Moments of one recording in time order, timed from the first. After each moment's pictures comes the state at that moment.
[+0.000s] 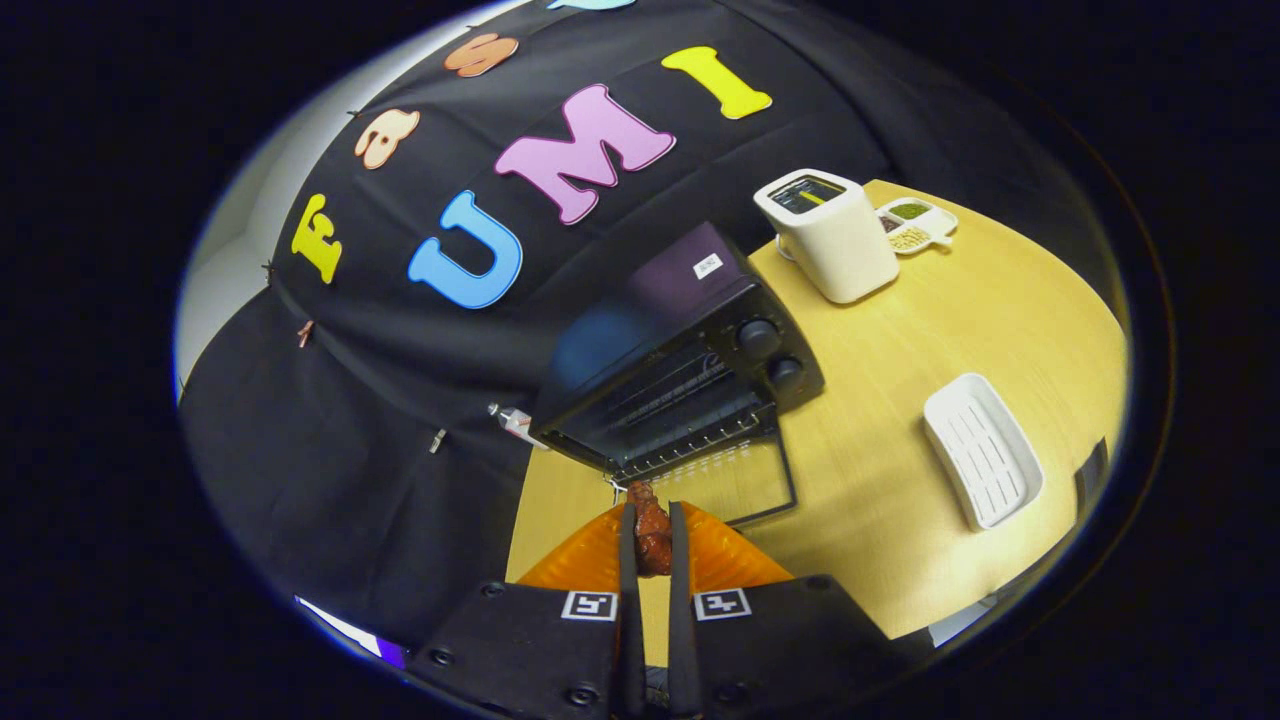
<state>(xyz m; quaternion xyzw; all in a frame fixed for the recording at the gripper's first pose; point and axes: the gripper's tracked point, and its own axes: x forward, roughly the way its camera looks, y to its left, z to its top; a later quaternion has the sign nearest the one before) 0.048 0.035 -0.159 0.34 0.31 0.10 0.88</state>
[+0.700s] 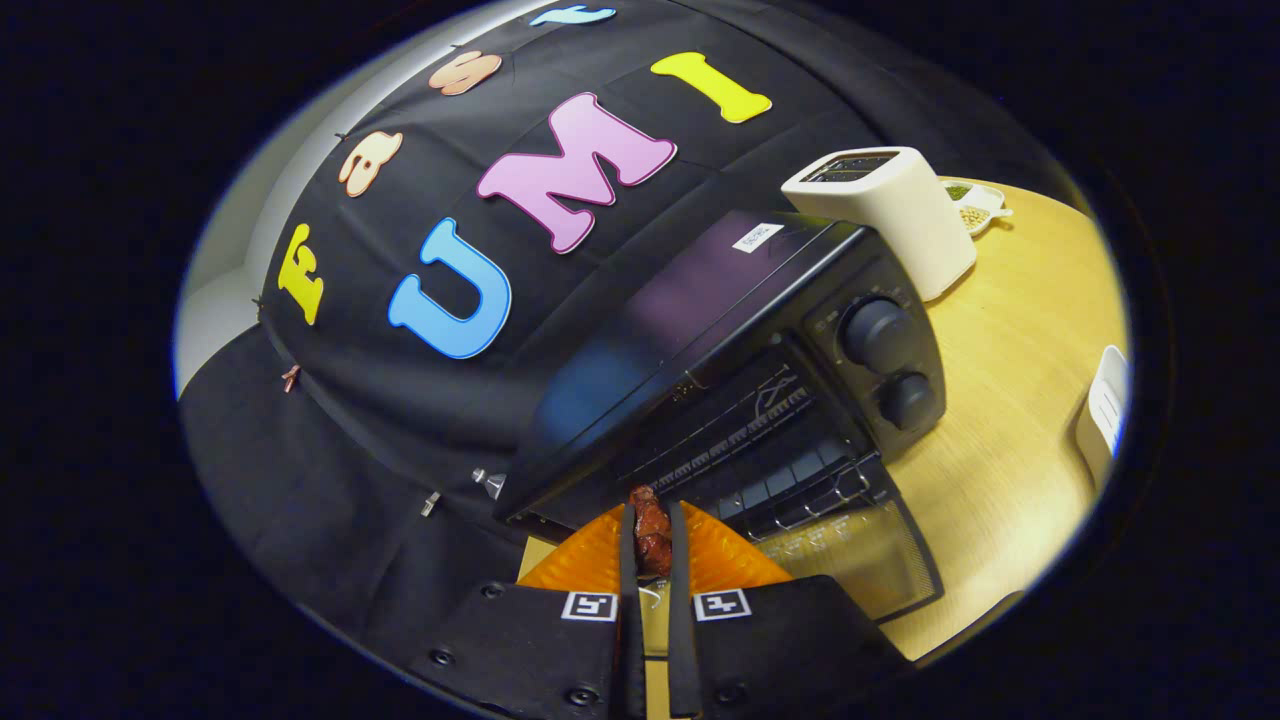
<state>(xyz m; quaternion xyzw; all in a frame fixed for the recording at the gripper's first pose) 0.180 0.089 -0.220 0.39 0.21 0.07 0.89</state>
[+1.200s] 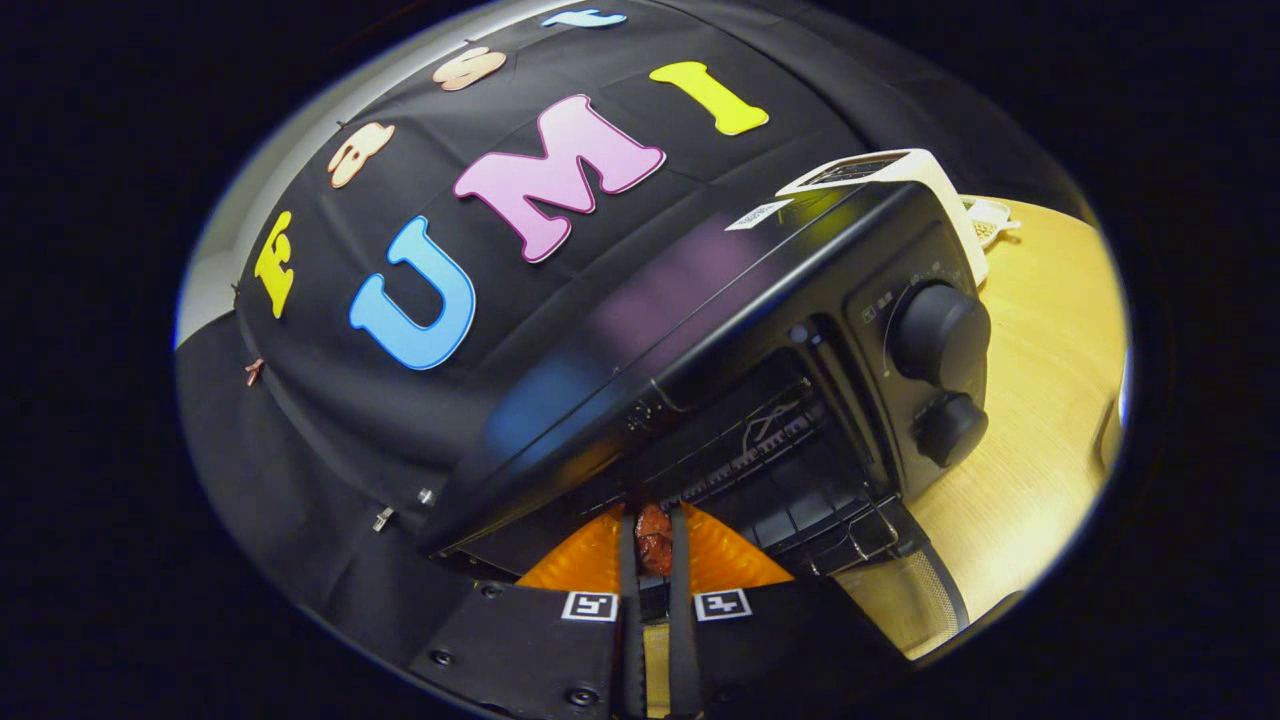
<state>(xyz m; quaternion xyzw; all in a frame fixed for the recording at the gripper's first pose) 0.228 0.080 -0.252 0.34 0.19 0.02 0.92</state>
